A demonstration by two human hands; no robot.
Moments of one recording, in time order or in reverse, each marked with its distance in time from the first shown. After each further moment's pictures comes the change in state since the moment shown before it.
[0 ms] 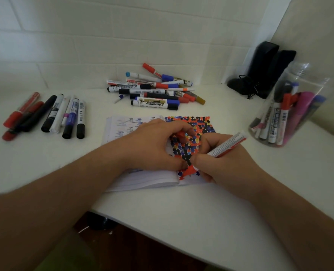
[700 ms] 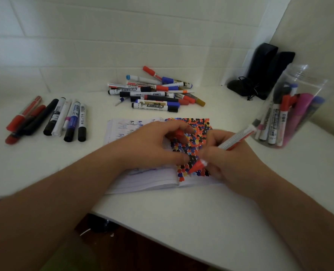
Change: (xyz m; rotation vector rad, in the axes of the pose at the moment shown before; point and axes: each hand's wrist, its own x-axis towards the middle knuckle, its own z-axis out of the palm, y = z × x) left_hand -0.004 0.003 -0.004 -0.196 0.006 -0.067; right_hand 0.004 0.001 -0.009 0.292 -0.050 0.020
